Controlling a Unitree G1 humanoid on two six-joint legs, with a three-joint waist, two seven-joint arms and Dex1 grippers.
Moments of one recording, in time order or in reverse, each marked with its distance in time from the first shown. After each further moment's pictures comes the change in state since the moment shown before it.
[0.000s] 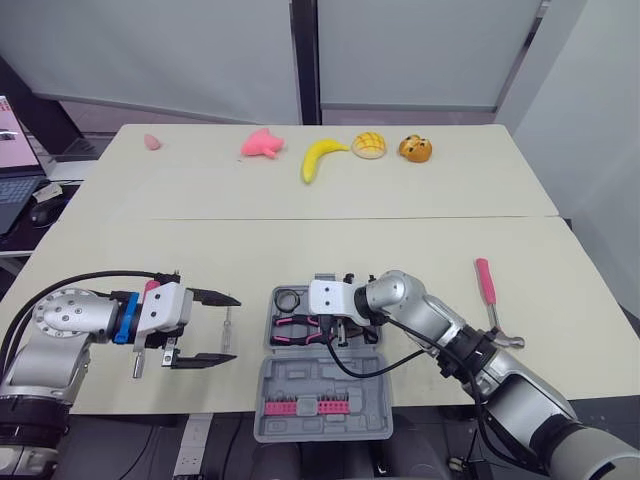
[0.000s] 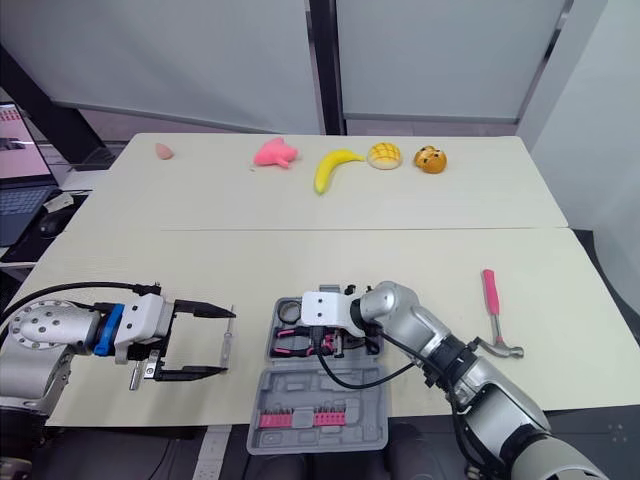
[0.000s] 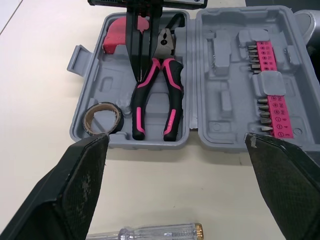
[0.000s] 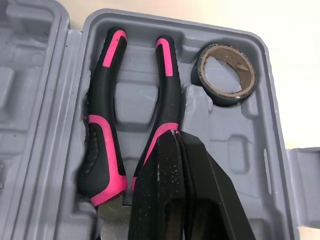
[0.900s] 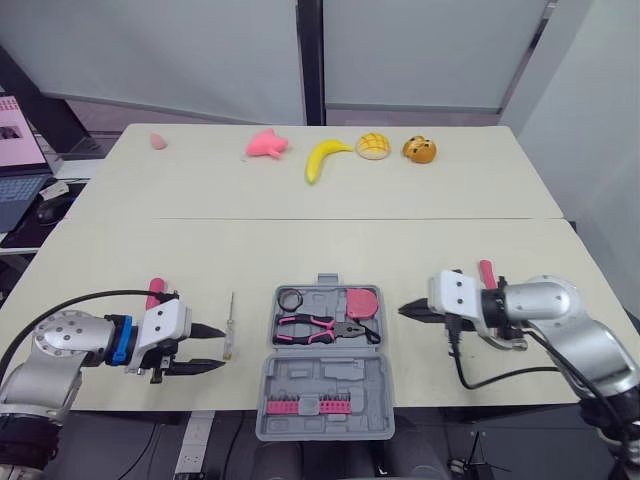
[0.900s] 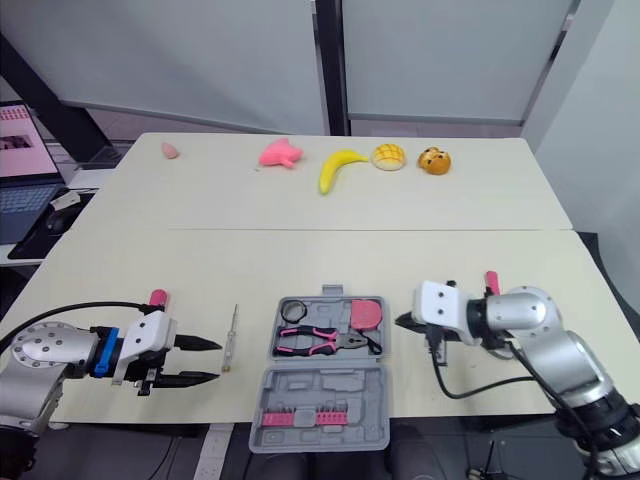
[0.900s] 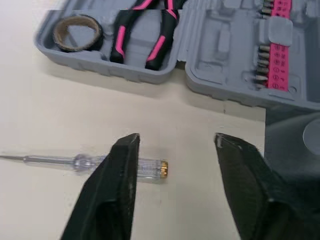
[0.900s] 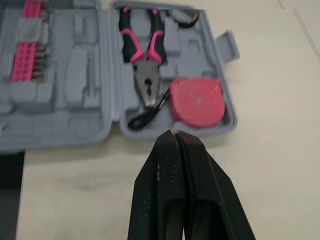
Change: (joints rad) left arm 0.093 0.024 -0.047 0.019 0.130 0.085 0.084; right arm 0.493 -0.591 -0.501 -0.655 0.324 0.062 0.186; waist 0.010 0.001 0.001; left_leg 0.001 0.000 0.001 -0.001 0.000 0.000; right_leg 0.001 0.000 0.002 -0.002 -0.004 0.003
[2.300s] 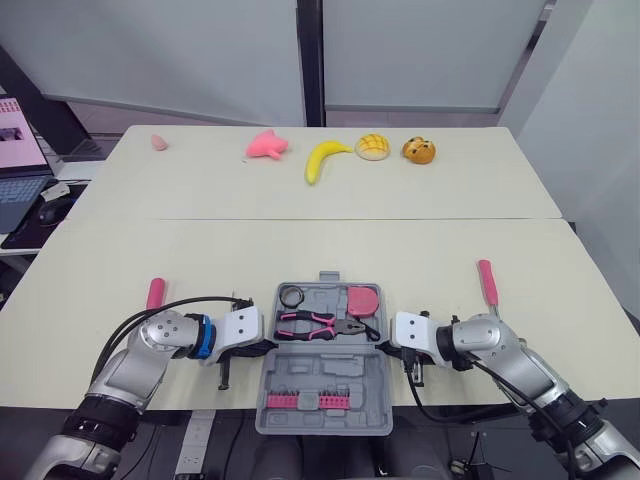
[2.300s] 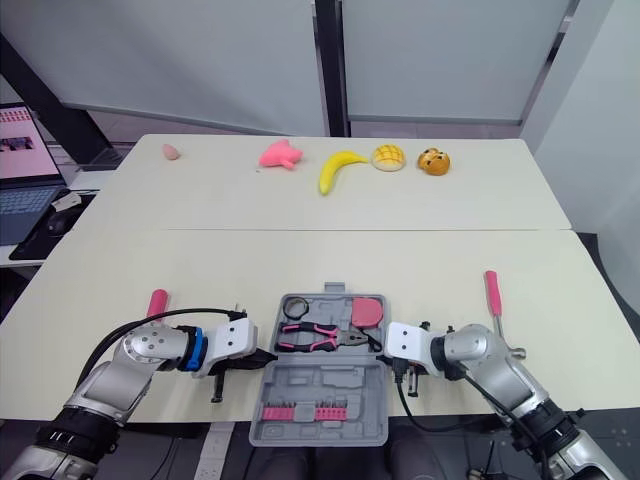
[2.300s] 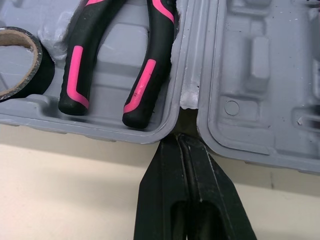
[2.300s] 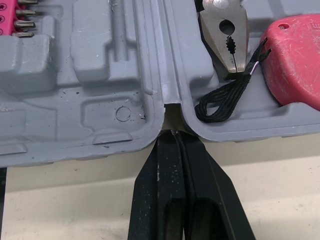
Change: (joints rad) left arm -0.161 -0.201 -0.230 -0.009 0.229 0.095 0.216; right arm -0.050 0.243 0.254 0.301 -0.178 -0.083 -0.131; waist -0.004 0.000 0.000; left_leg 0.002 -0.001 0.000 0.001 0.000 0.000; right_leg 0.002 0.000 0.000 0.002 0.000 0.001
